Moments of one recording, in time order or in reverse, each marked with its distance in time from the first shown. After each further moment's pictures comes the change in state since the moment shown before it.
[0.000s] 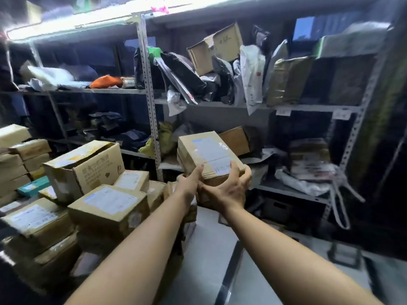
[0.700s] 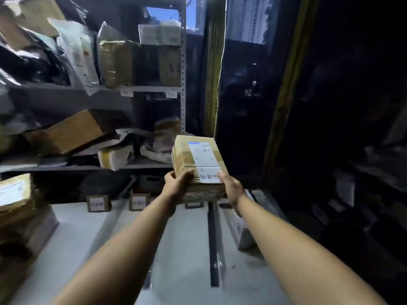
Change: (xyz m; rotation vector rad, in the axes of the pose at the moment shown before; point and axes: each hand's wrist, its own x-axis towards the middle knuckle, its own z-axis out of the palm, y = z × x) left_hand -0.232 -0.096 0.344 -0.048 -0.559 0.017; right_hand -0.062 0.255 -0.427 0.351 -0.023 0.546
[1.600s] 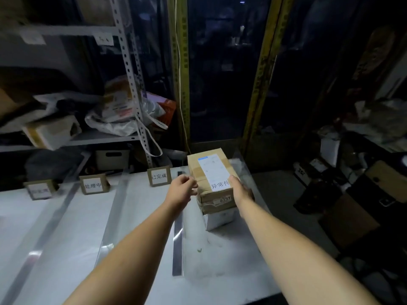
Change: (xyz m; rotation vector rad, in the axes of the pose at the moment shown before) left_hand 0.060 -0.114 0.156 0.296 -0.130 -0.076; right_hand 0.095 0.148 -0.141 -0.028 0.296 0.407
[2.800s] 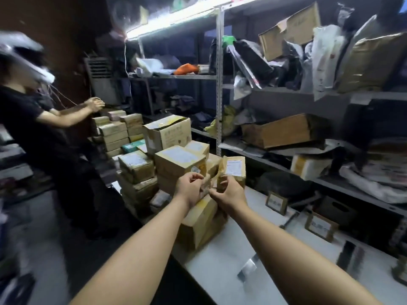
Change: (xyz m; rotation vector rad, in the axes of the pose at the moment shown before) left_hand -0.310 -0.029 -0.557 -0.011 1.102 0.081; right_hand -0.456 -0.058 0.535 -0.490 -0.970 -0.973
